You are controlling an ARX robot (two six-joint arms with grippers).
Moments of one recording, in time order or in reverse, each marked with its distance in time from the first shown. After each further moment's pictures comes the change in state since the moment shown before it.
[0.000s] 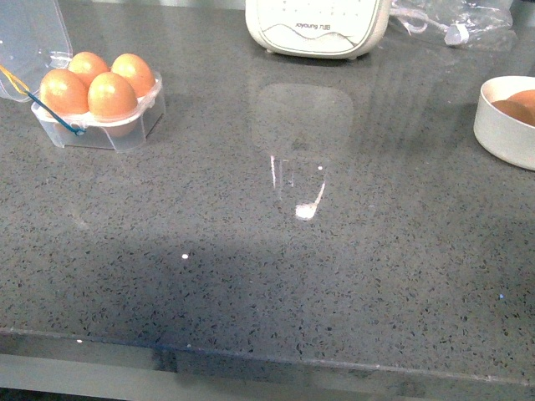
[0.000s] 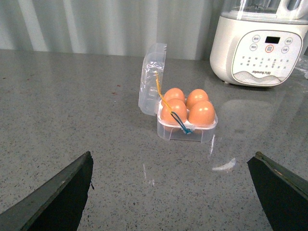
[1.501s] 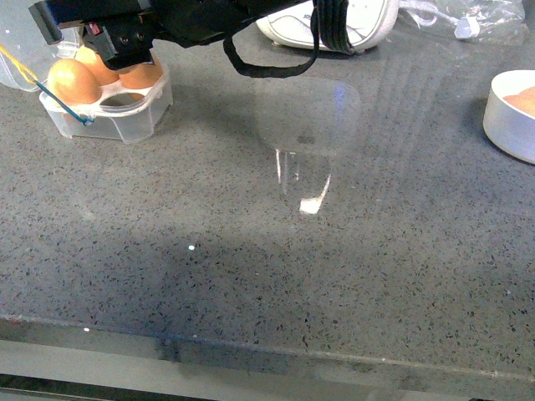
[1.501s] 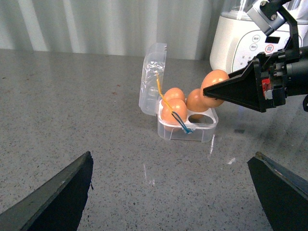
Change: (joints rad) left arm 0.000 0.000 0.000 0.000 0.000 0.000; right arm 0.458 0.734 0.812 -0.269 -0.391 -0.232
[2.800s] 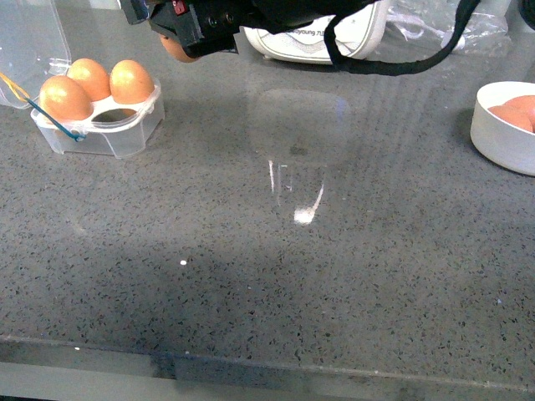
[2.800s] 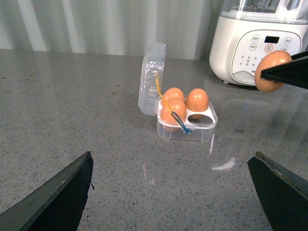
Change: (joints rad) left arm 0.000 0.000 0.000 0.000 0.000 0.000; right arm -0.087 -0.247 -0.255 0.058 0.041 -0.008
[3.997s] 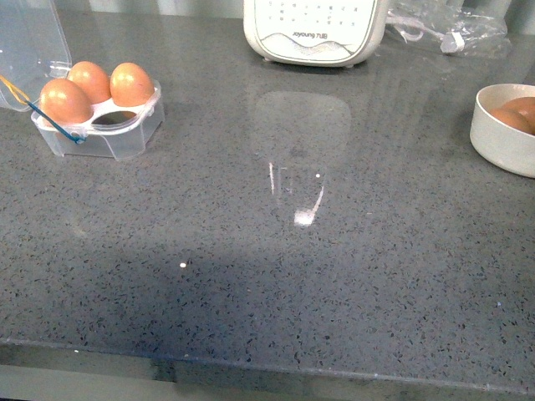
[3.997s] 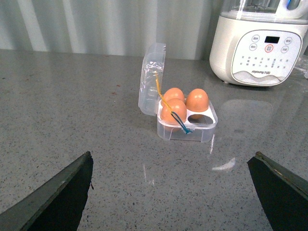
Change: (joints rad) left arm 0.000 0.000 0.000 0.000 0.000 0.000; right arm -0.586 -0.229 -0.421 0.143 0.188 0.028
